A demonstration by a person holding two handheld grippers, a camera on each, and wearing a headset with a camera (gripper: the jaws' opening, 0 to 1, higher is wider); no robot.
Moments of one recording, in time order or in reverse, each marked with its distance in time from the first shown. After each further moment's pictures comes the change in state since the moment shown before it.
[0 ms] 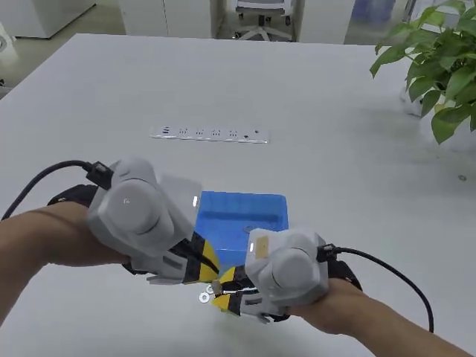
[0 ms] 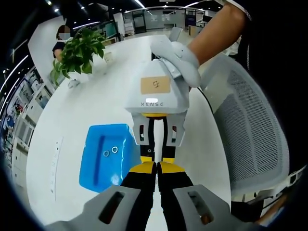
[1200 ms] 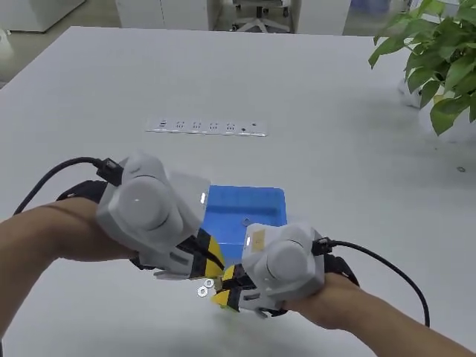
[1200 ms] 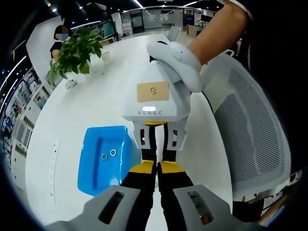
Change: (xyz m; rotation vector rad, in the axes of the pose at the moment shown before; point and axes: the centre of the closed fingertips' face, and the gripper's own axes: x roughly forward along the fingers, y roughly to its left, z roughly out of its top) left arm 0.008 0.001 0.005 0.008 0.000 -0.016; right arm 0.001 0.002 -0.006 0.043 0.020 0.008
